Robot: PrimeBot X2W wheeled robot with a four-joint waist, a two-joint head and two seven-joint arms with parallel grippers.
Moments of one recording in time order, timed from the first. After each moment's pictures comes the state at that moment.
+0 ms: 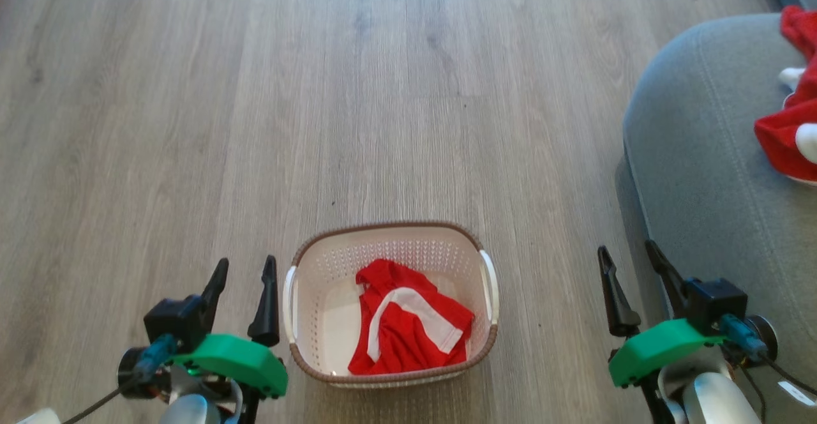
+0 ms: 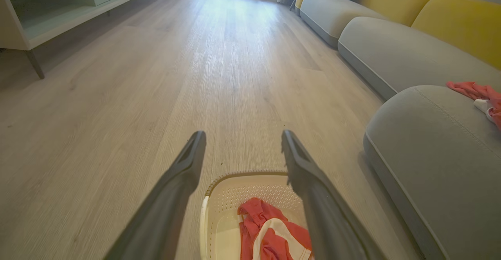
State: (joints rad) left arm -0.06 0.05 -0.12 0.31 -0.29 -0.01 -0.25; right arm -0.07 -0.05 0.00 0.36 0.12 0.13 -0.25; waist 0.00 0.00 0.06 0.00
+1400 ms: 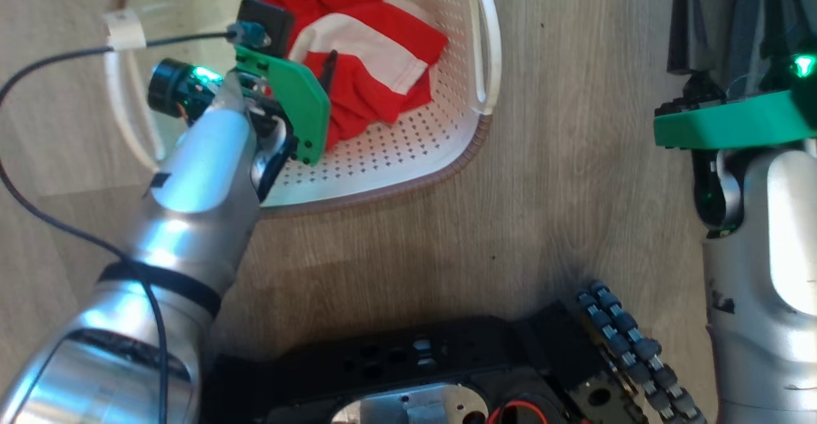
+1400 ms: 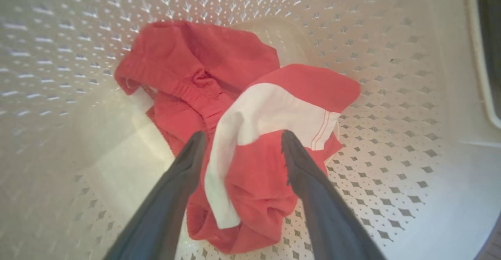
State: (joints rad) left arm -1.00 0.04 -0.52 0.99 -0.36 -0.06 0.02; right arm -0.56 -0.06 -0.05 0.11 0.06 0.13 -0.25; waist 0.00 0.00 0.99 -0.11
